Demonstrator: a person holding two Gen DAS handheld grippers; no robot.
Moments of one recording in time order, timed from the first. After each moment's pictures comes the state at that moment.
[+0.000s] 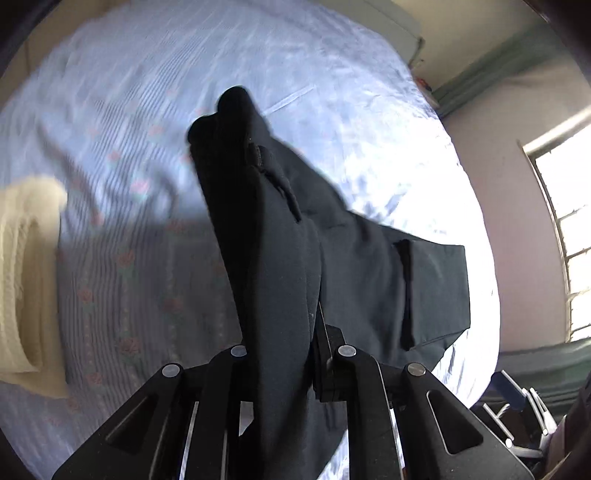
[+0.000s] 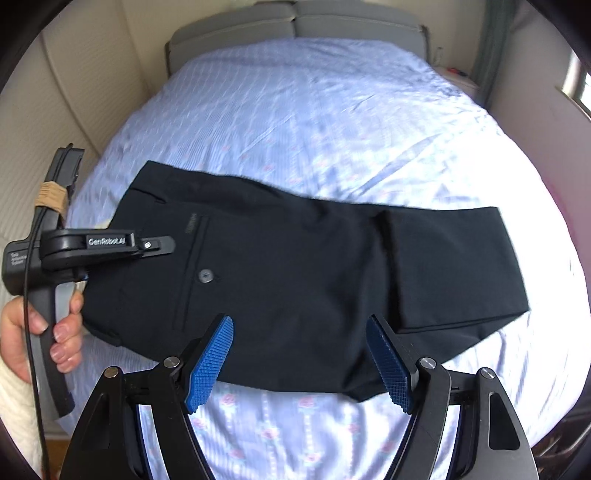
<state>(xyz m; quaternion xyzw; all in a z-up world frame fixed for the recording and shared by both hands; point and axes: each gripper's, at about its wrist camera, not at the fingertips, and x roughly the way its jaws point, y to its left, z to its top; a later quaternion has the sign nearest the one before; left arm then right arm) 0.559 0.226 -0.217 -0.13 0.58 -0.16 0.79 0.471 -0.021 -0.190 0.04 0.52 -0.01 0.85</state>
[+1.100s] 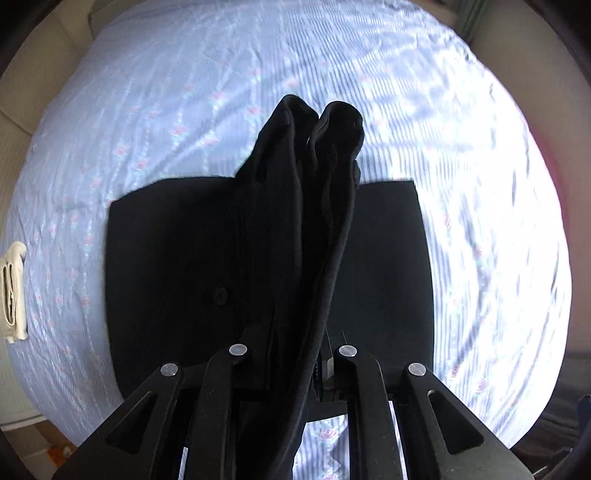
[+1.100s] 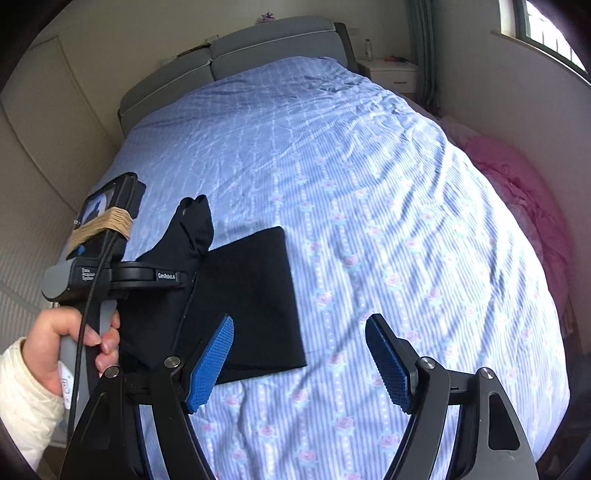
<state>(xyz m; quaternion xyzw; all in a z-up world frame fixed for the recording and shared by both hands) 0.590 -0.266 -0.284 0.06 0.65 -0.02 0.75 0.449 -0.478 -0.187 0.13 0.49 -0.02 0.86</state>
